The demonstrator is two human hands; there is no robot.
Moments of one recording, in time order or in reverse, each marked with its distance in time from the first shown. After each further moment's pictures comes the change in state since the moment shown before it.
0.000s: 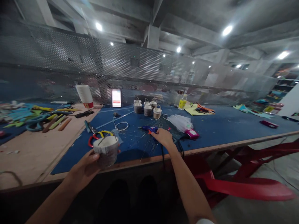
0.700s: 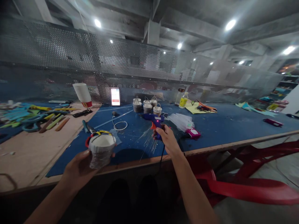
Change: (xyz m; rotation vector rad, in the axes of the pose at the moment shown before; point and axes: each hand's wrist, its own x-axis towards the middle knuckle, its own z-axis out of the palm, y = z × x) left_hand 0.008 0.004 -0.003 -0.149 0.103 -0.029; right_hand -0.044 -0.004 -0.019 1.135 0.041 -0.186
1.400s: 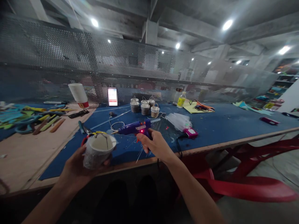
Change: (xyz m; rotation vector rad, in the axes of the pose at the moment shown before) left_hand 0.002 0.003 0.021 -0.053 0.094 -0.135; right_hand -0.031 -0.042 0.023 -0.097 -0.318 -0.066
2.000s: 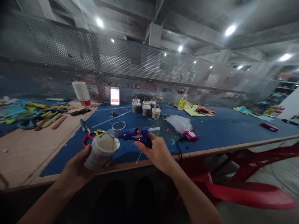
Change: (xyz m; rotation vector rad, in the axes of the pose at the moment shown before) left_hand -0.003 -0.005 -0.003 0.049 -0.095 0.031; right_hand -0.017 -0.013 0.005 -0.415 0.106 -0.084
